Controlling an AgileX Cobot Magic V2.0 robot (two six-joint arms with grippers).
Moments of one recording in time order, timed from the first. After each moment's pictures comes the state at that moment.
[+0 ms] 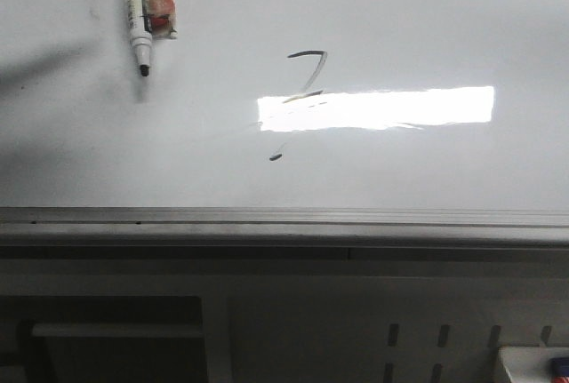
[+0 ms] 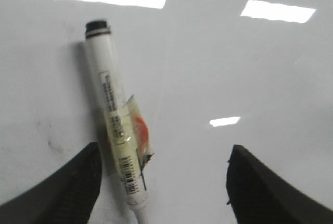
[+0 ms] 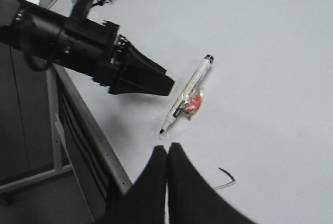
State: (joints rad) left arm -0.68 1.03 -0.66 -0.77 -0.08 0.43; right arm 0.69 0.65 -0.72 0.65 0.34 -0.85
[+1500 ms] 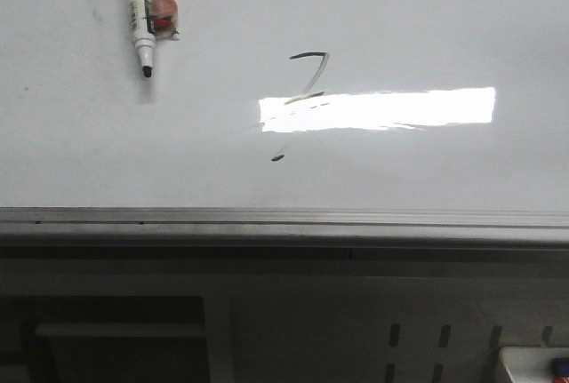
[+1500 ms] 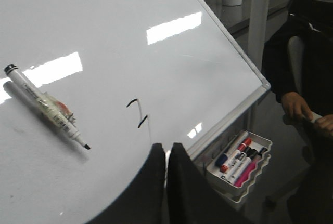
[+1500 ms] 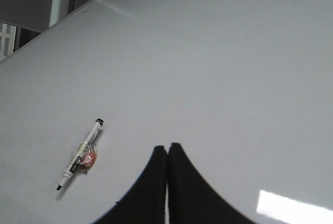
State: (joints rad) left arm -0.67 0.19 -0.44 -0.53 0.46 0.56; right arm 0.69 0.07 -0.20 0.63 -0.20 -0.85
